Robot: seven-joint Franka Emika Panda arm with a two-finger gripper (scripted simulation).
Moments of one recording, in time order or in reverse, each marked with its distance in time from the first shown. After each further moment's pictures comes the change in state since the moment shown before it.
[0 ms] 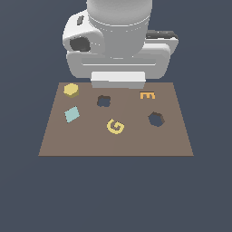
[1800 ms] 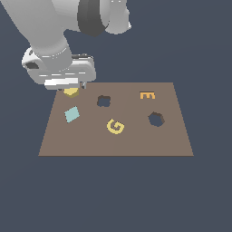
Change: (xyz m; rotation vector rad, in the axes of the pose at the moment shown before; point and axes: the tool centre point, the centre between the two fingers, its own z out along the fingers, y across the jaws) arm -0.081 0.177 0.113 -0.005 0.030 -0.107
